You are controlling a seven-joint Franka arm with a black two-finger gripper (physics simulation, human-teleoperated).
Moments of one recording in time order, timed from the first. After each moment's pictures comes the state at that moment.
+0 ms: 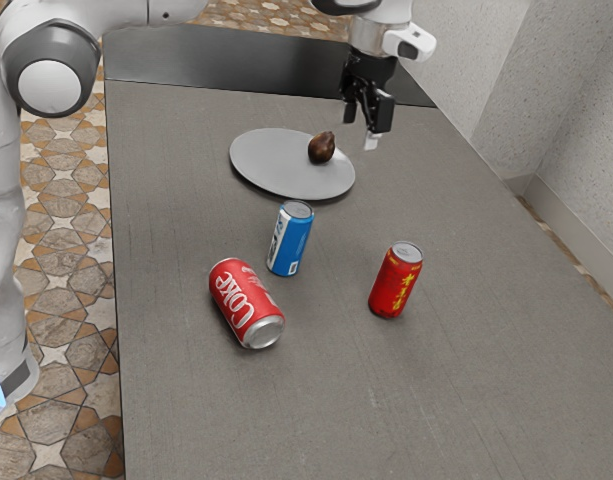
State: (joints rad) arm -0.11 0.07 0.19 -1.36 -0.05 1.52 0.00
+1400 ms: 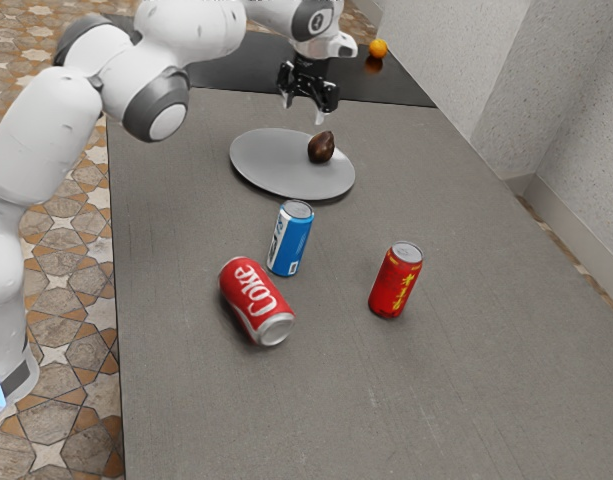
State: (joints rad) arm 0.19 0.51 0.52 -1.18 -0.27 1.72 0.01
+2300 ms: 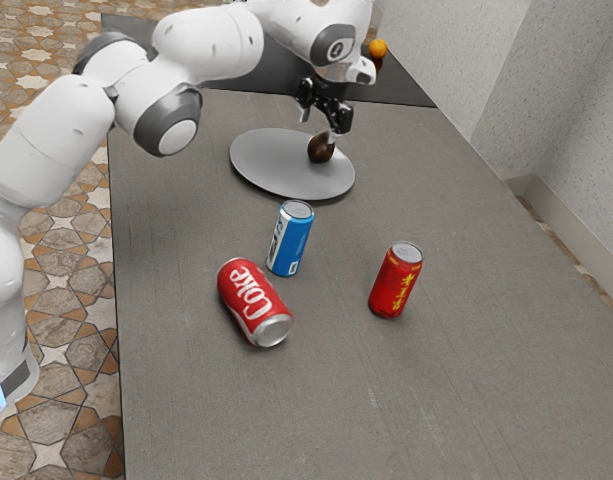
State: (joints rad) arm 0.20 0.60 0.42 -1.10 -0.17 1.75 0.04
